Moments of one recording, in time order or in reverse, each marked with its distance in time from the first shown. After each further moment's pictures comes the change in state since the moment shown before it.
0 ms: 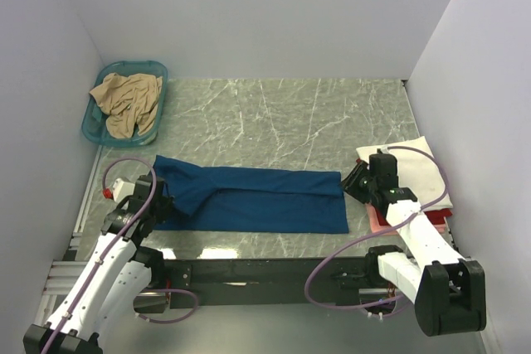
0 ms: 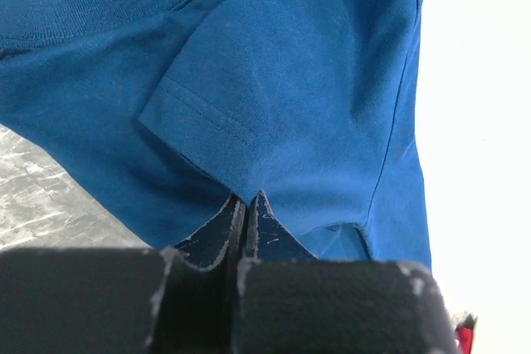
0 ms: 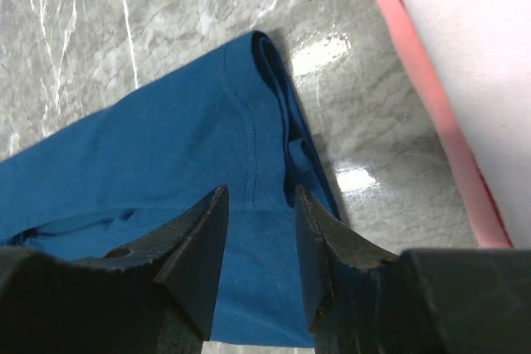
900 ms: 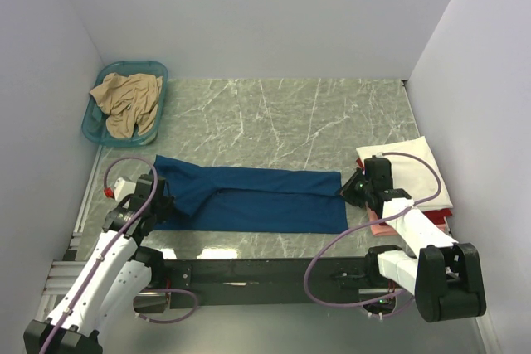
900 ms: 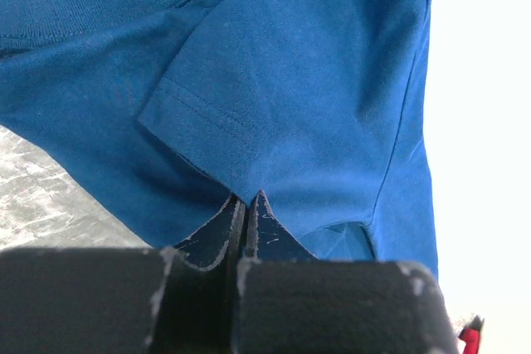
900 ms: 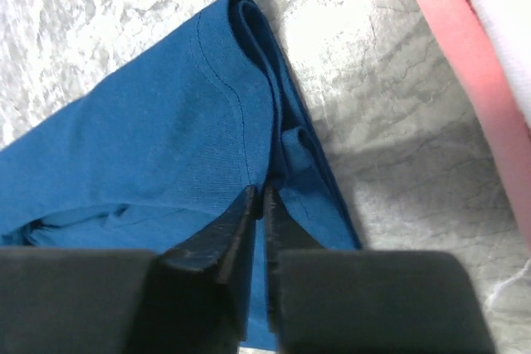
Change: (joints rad) left arm 0.000 0.026 -0.002 0.008 0.005 0.007; right arm 0.015 0.094 -0.057 0.091 -0.056 0.073
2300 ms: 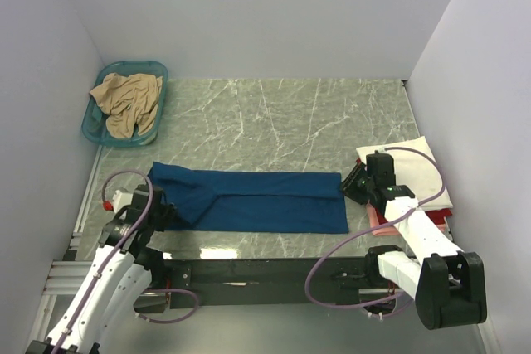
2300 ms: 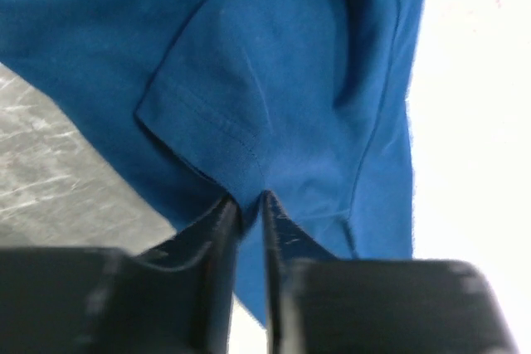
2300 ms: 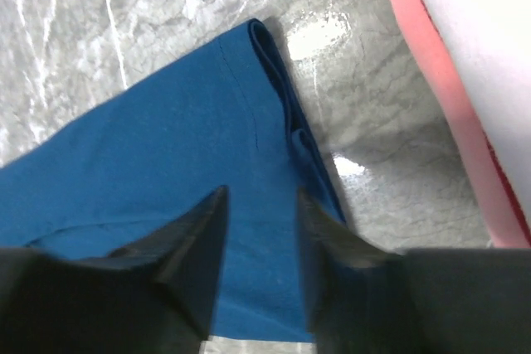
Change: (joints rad) left arm 0.000 -0.153 -0.052 -0.082 0.058 -0.101; right arm 0.002 -0.045 0.064 -0.100 0.054 -0.042
